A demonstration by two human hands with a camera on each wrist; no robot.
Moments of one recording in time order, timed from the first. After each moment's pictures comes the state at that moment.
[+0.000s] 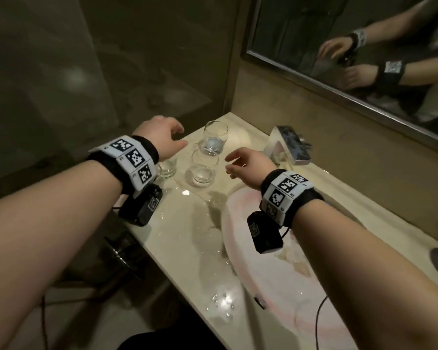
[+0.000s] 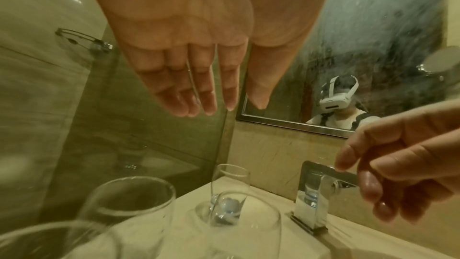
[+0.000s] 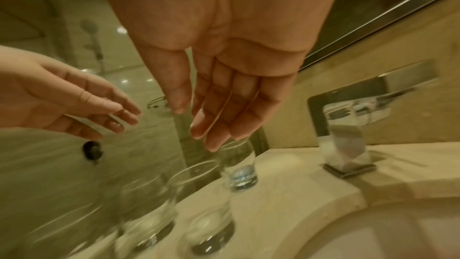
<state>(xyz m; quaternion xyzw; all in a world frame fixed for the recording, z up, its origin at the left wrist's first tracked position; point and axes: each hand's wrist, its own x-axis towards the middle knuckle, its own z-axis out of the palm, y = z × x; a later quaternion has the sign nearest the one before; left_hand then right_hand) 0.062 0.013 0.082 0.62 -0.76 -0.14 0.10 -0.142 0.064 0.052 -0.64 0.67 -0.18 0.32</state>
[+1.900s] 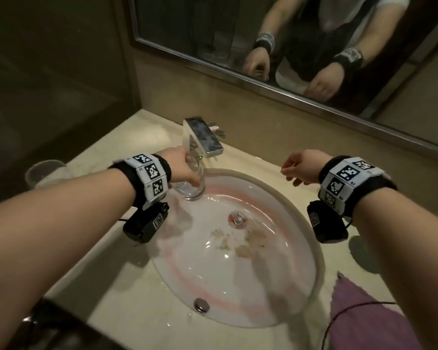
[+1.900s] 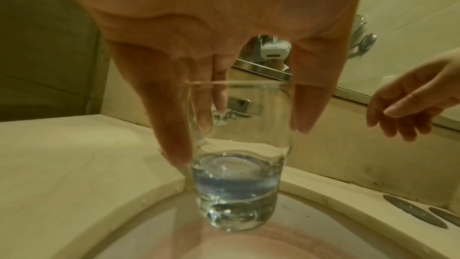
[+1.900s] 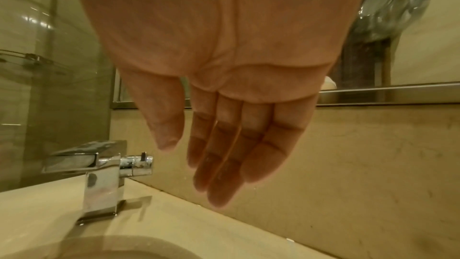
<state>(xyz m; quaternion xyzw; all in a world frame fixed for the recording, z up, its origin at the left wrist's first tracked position) -0.131 0.021 0.049 0.49 -0.80 -0.34 -0.03 -0.369 0.149 0.092 -0.46 0.85 -0.02 0.24</state>
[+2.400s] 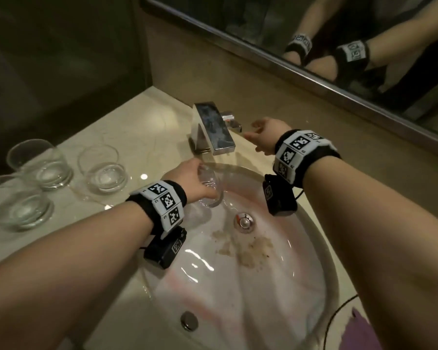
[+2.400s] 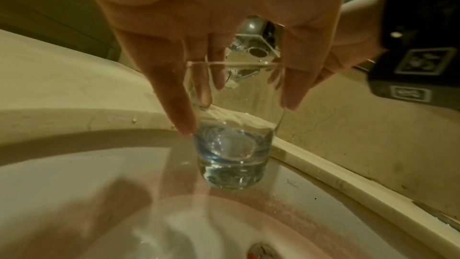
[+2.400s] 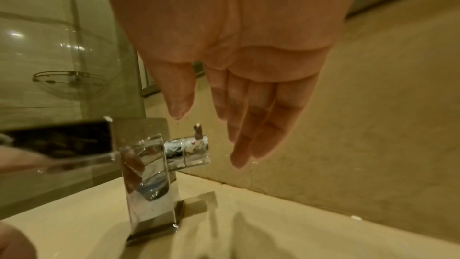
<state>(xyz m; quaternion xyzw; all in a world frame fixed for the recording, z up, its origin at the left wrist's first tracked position) -0.160 0.023 -0.026 0.54 -0.75 -0.38 0.04 -0.350 0.015 0.051 -0.54 0.81 -0.06 0.23</state>
